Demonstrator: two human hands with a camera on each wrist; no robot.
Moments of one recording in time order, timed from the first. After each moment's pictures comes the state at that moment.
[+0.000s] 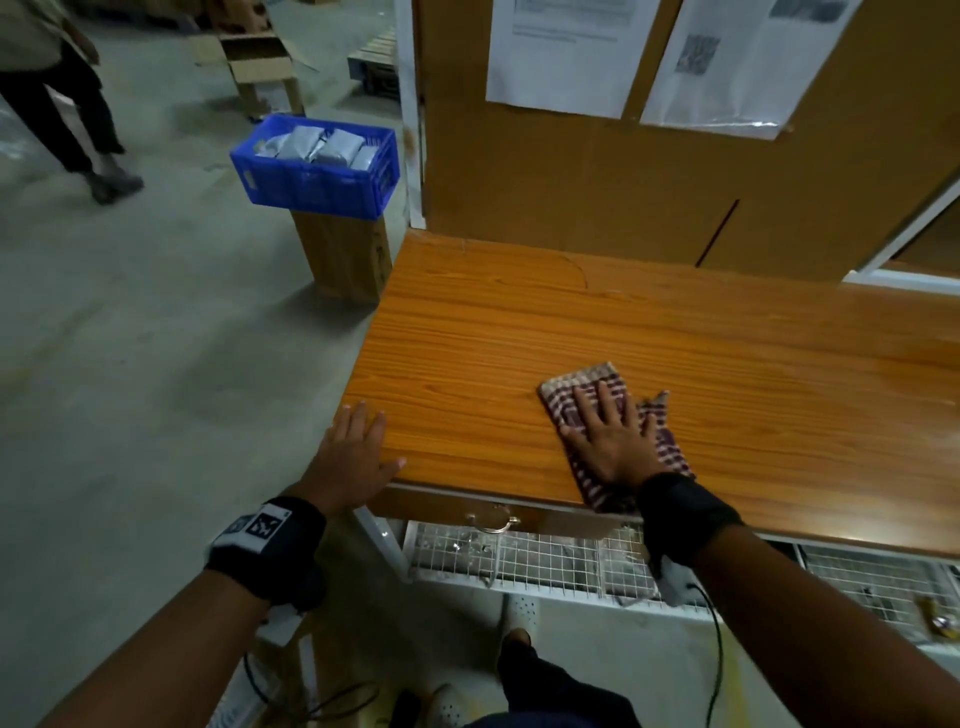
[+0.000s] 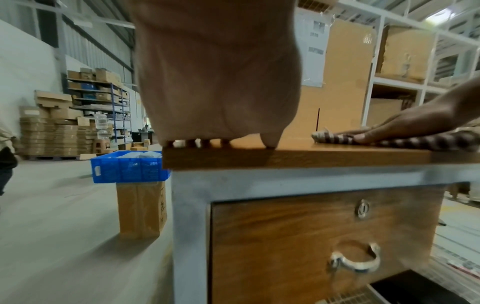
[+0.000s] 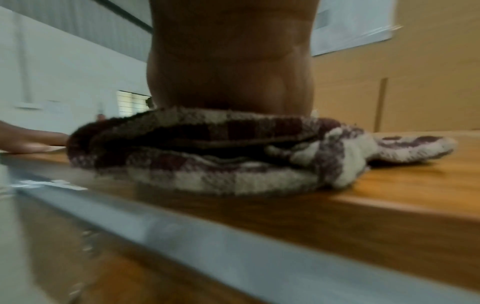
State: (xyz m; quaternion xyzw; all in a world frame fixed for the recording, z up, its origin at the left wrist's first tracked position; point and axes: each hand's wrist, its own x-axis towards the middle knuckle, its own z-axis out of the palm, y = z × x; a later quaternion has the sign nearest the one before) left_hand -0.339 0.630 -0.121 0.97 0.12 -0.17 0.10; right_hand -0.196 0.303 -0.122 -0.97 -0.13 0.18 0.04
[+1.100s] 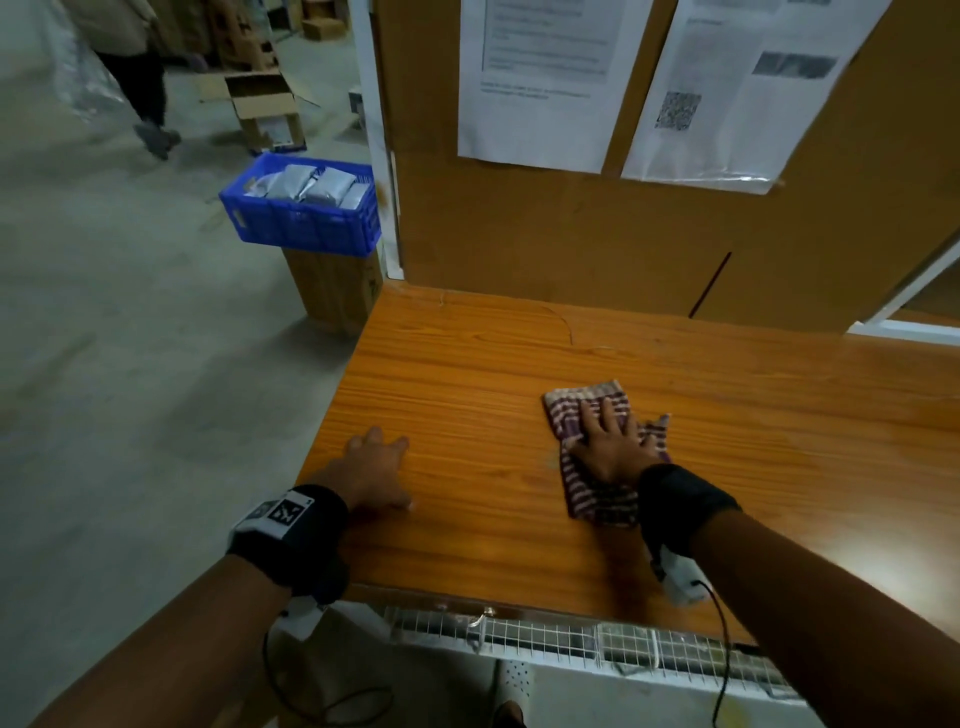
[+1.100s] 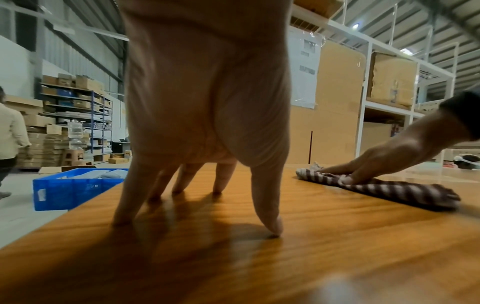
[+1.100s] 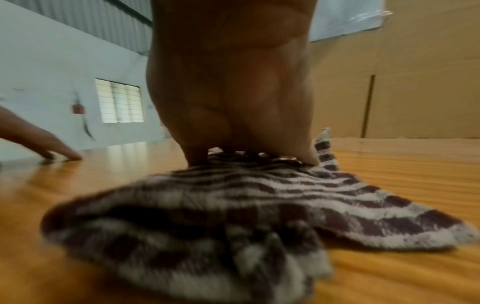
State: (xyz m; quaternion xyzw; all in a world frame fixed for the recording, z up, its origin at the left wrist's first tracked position) left_hand -0.211 0.606 -0.088 0.94 0.13 -0.30 0.10; right_hand -0.076 0.302 -0.098 -0.95 -0.10 0.29 0.03
